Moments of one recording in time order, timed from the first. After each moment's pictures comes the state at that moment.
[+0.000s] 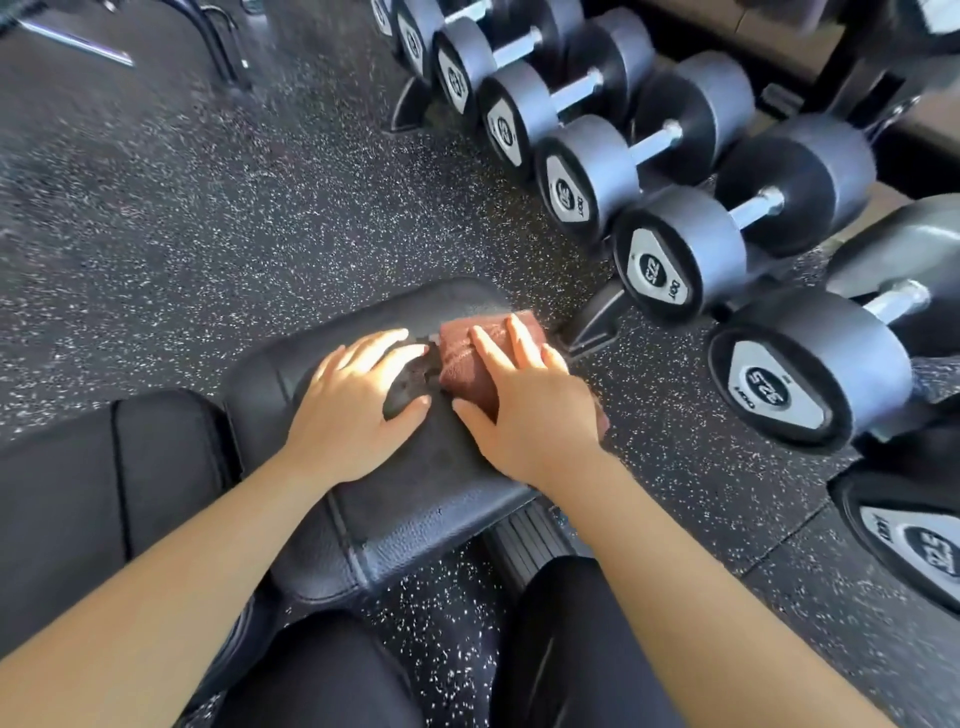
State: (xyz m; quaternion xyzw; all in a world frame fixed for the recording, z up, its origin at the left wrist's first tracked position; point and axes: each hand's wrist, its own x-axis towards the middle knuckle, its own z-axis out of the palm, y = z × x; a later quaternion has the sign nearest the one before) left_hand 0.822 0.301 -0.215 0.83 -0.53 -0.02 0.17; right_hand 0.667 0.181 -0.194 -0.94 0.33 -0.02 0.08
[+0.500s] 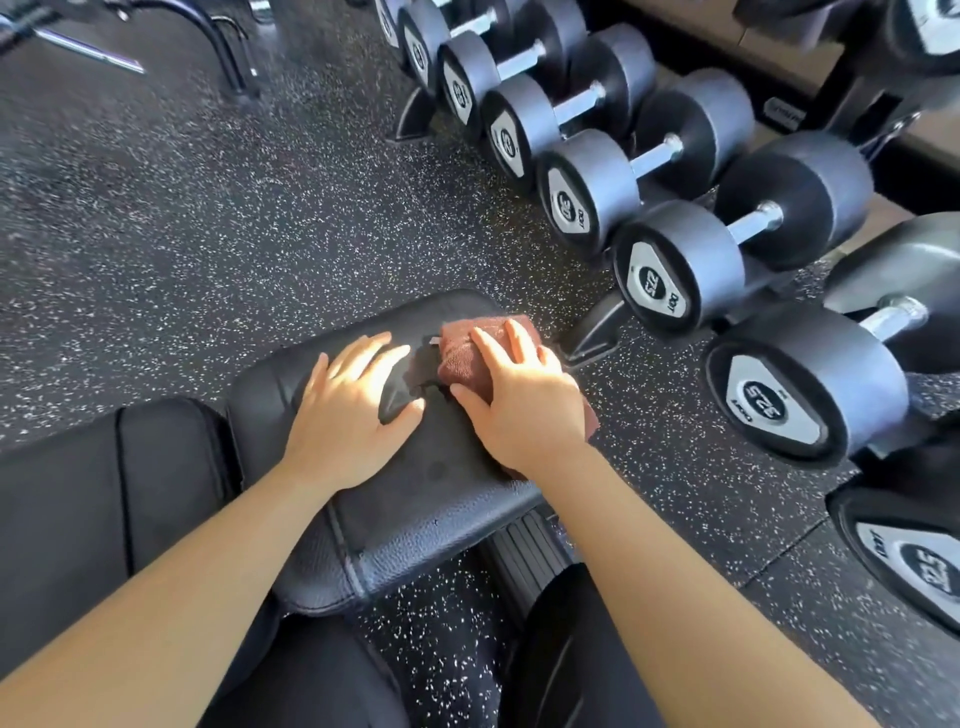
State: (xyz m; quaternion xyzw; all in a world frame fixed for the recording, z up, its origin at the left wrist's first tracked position) left_hand 0.823 0.301 -0.219 0.85 -0.49 -0.01 0.20; right_hand 0.683 0.171 -0.193 -0.93 0.34 -0.05 0.10
